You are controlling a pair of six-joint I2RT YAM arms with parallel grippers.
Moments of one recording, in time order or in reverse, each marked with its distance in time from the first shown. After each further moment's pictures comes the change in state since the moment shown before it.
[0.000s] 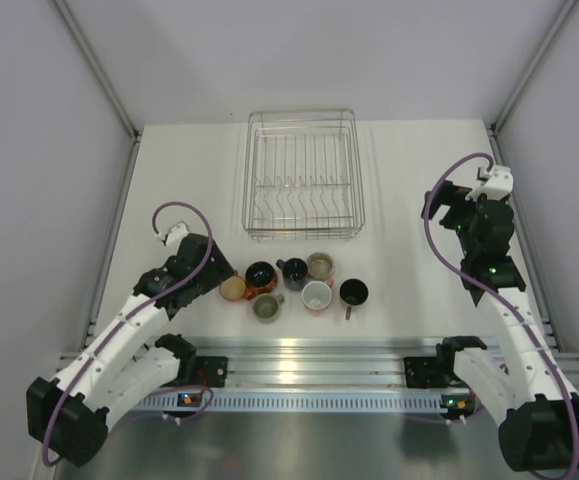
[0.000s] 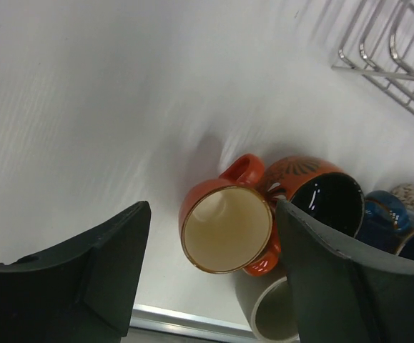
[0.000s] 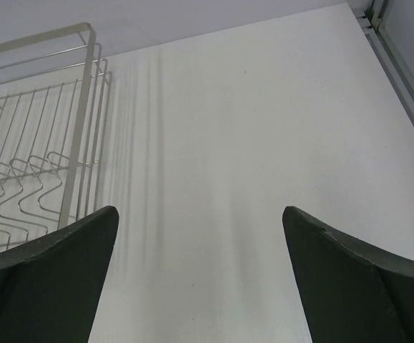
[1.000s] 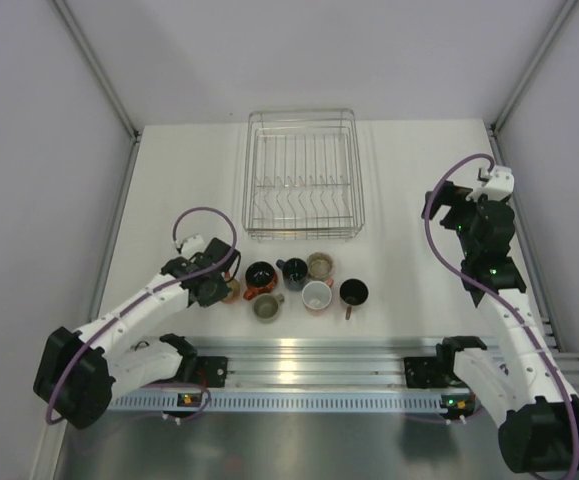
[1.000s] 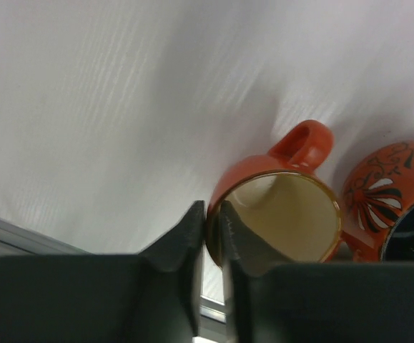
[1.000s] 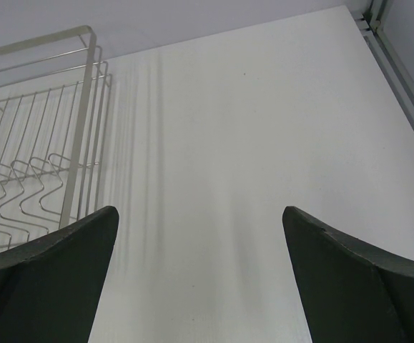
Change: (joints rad) left arm -0.107 0.235 0.001 -0.128 -0.082 -0.100; right arm 0.000 -0.011 -0.002 -0.003 0.003 0.001
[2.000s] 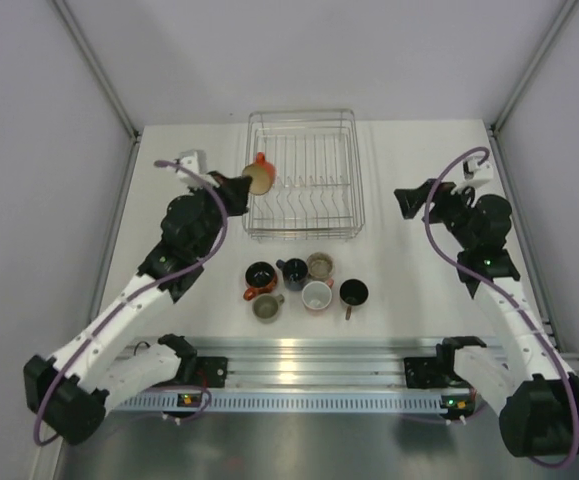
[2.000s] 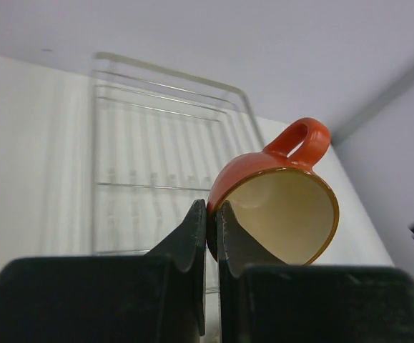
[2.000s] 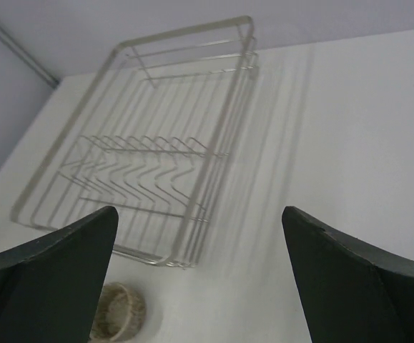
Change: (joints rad) left arm 0.004 -0.164 0.189 0.900 0.038 0.524; right arm 0.000 0.077 0.000 0.123 -0.351 0.084
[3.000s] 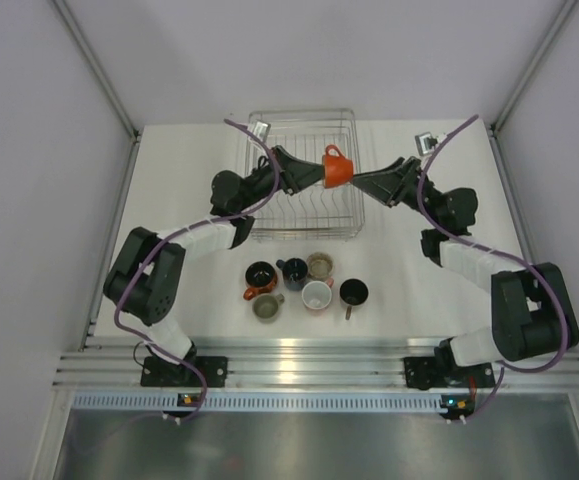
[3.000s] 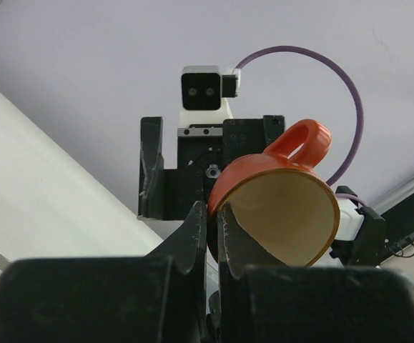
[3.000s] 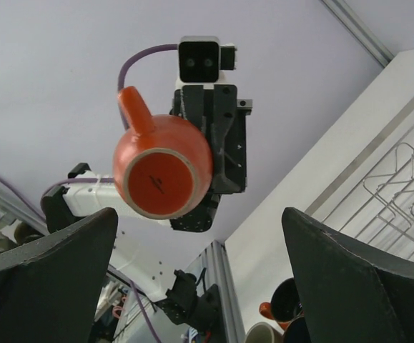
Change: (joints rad) left arm 0.064 0.816 0.182 1.158 1.035 -0.777; right arm 0.171 0.537 0.055 1.126 -0.547 0.991
